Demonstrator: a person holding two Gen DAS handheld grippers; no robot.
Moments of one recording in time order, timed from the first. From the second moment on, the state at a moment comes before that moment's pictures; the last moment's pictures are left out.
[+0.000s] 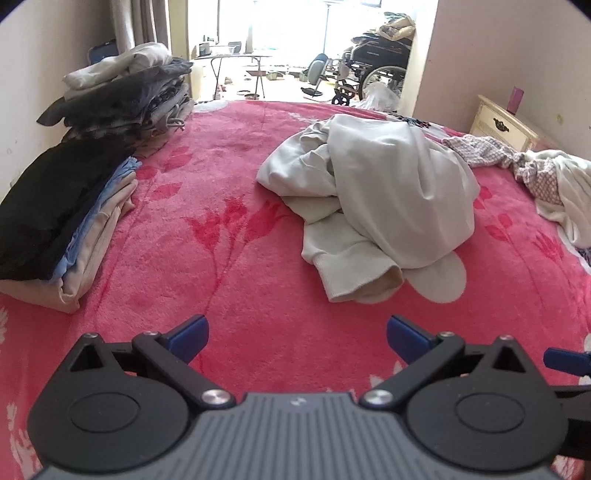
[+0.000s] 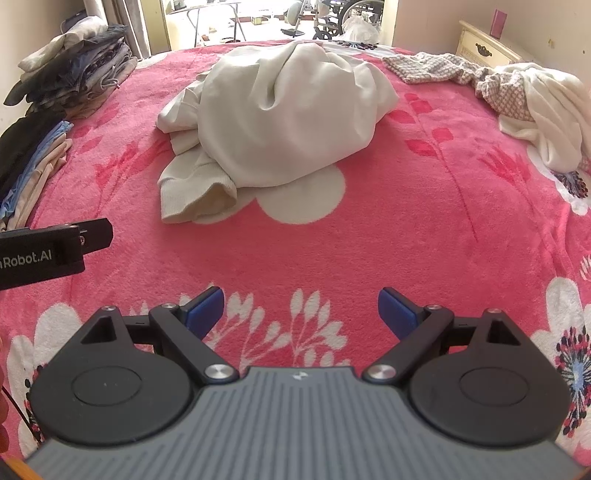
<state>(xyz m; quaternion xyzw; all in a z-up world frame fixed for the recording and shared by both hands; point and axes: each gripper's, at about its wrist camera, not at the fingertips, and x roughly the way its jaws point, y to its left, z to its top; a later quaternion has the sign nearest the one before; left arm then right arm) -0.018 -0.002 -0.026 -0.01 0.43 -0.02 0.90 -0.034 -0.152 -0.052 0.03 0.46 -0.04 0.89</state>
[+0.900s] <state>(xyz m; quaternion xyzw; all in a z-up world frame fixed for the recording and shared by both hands) -0.016 0.003 -0.026 0.00 0.43 0.02 0.90 -0.034 -0.154 -0.052 0.03 0.46 -0.04 0.89</state>
